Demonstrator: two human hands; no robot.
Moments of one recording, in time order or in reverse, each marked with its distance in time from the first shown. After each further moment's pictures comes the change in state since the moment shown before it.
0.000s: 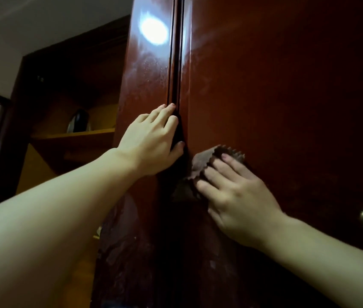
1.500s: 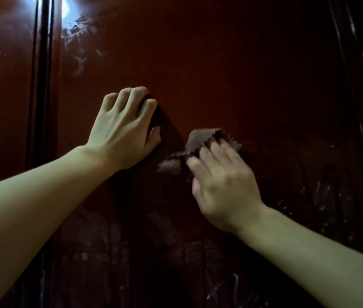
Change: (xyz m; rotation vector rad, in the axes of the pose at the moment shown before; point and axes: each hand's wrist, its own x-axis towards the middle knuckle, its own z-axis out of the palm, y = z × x) left_hand 0.063 0.155 -0.004 -0.134 0.299 0.108; right_hand -0.129 0.096 -0.043 -0.123 0.085 0.348
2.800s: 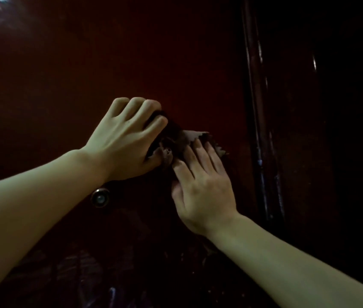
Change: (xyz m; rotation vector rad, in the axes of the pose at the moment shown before) left_hand 0.074 0.155 0.005 -0.112 0.056 0.230; right_hand -0.057 0.124 -0.035 0.060 -0.093 0.115
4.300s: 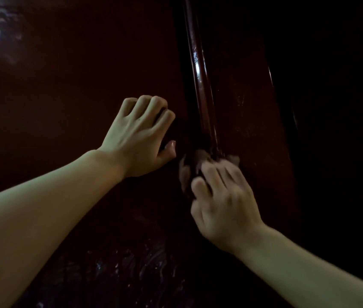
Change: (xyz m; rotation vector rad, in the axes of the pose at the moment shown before) left_hand 0.088 0.092 0.019 0.015 0.013 -0.024; right_hand -0.059 0.117 -0.029 -0.079 0.130 -0.095
